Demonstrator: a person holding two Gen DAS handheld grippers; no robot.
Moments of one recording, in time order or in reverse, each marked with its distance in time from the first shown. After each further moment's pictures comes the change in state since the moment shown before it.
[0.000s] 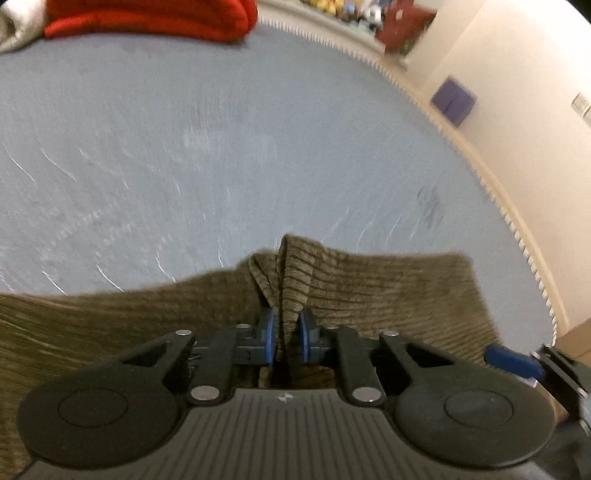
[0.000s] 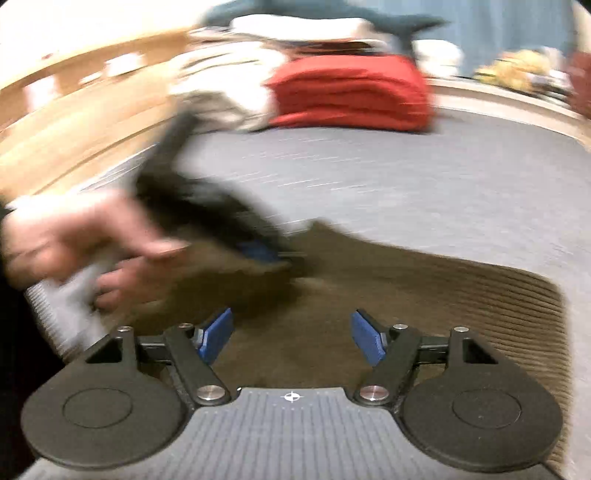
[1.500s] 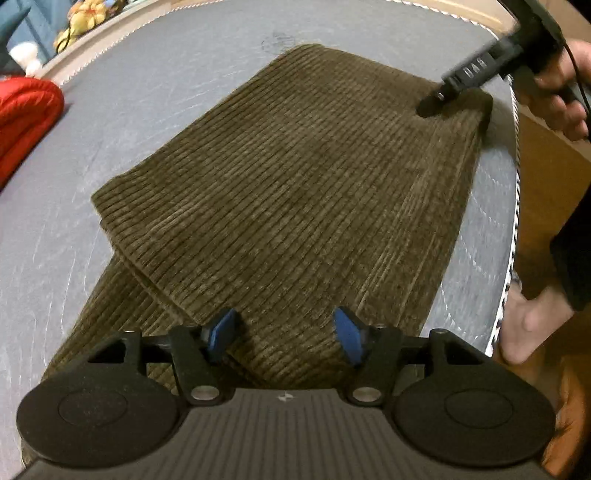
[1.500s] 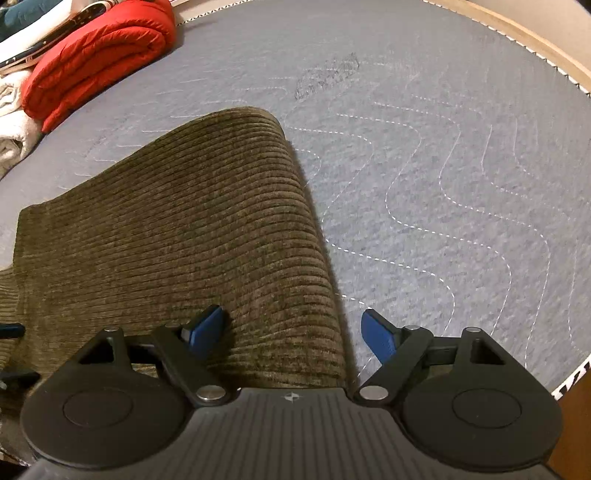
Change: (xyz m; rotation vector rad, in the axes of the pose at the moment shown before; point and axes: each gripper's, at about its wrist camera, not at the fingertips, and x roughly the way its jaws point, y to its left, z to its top) left arm -0.030 -0.056 -0.105 0.879 0.231 0.068; right arm 0.006 -0.102 -0.059 0.532 0.262 -0.358
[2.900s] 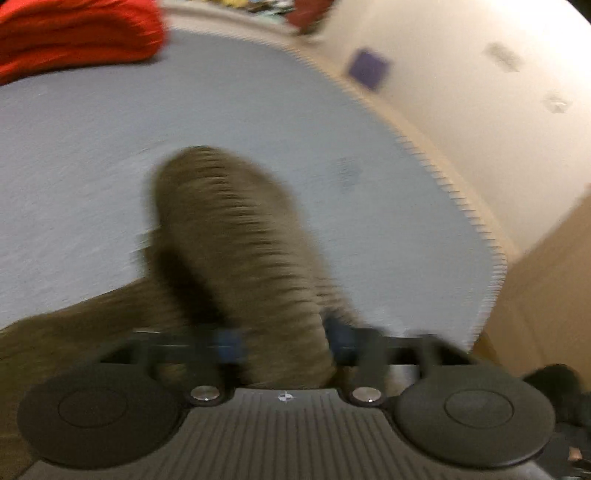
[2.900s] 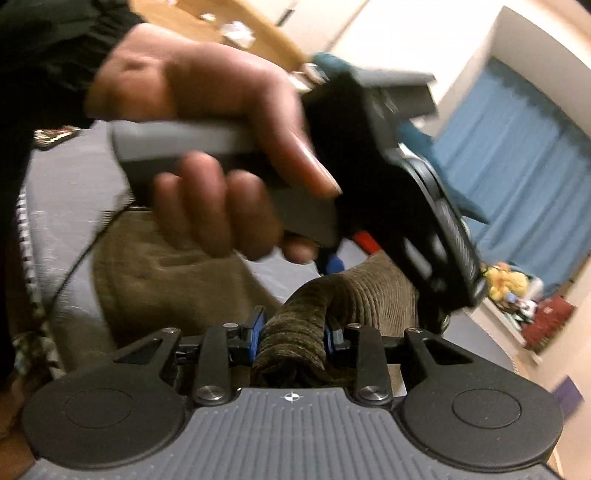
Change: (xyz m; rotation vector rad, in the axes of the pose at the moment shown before) left arm -0.045 0.090 0.036 -0.664 -0.204 -0.186; right arm -0.107 0.262 -0.163 -1.177 -0.647 0.164
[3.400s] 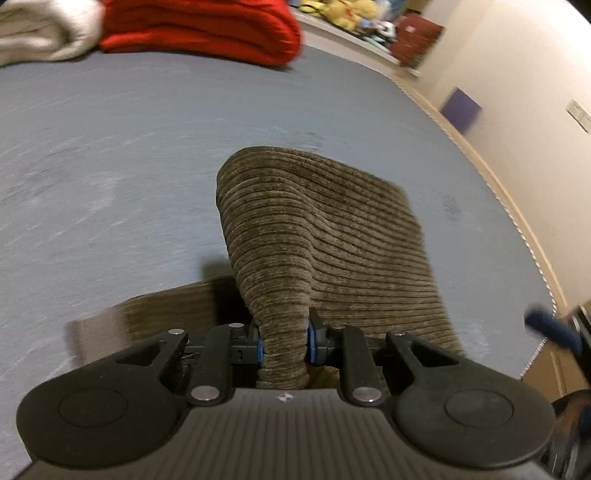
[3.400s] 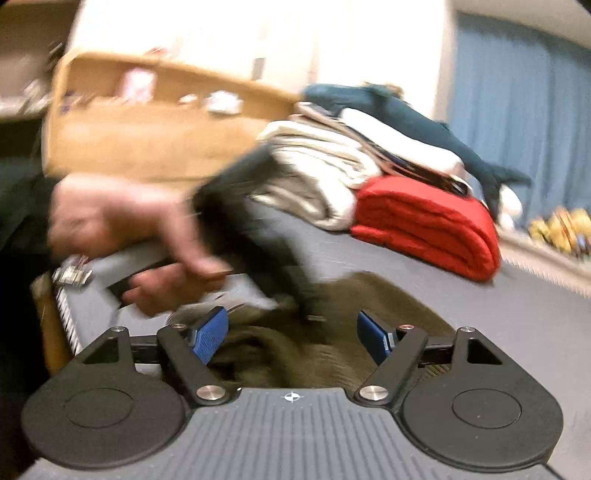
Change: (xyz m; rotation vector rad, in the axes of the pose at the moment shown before) left arm -0.072 0.106 -0.034 -0.180 -0.066 0.182; right arm 0.012 -0.075 0.031 0.485 -0.126 0.180
